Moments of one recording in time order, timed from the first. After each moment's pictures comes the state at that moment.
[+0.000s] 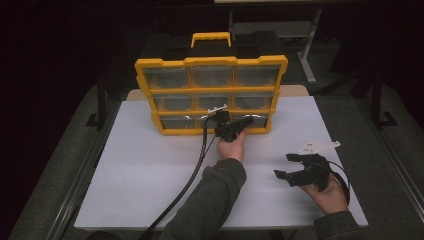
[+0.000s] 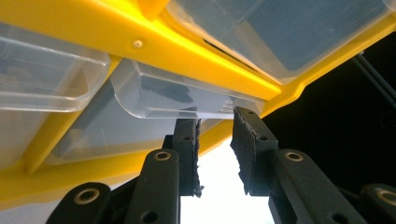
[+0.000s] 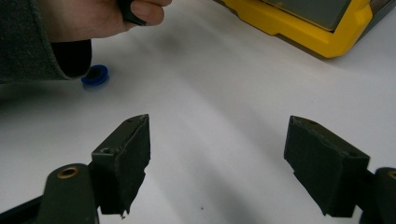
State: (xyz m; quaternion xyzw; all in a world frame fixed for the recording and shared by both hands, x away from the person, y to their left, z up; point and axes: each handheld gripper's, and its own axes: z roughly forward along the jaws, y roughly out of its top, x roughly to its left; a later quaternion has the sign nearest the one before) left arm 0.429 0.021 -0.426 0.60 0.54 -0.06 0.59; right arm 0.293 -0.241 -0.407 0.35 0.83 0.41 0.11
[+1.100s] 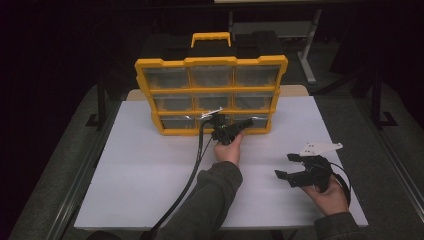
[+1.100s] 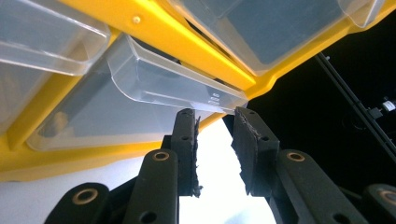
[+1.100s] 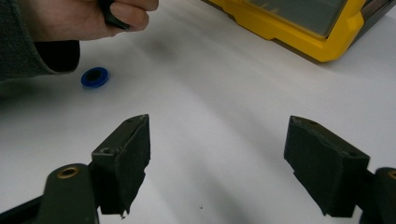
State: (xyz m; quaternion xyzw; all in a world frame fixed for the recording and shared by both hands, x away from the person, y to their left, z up) left arm 0.419 0.034 -0.429 0.59 0.52 -0.10 0.61; right arm 0.288 -0.242 -0.406 0.35 0.83 0.42 0.12
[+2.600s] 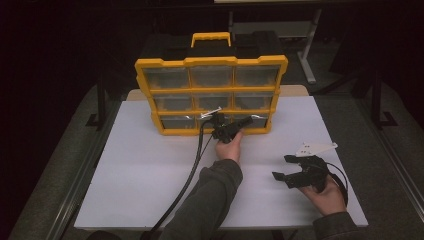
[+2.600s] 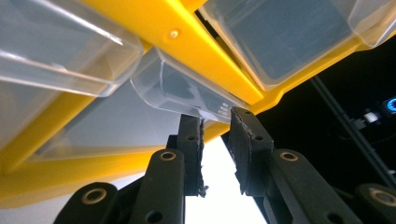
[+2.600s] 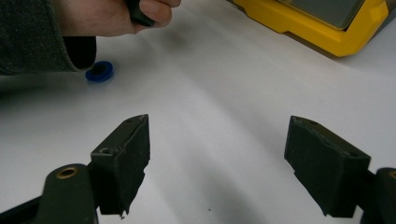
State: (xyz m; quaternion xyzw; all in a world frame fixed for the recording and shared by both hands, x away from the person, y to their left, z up) left arm 0.432 0.033 -0.443 0.56 0.52 -0.12 0.63; right arm 0.290 -0.235 -0.410 0.35 0.84 0.41 0.10
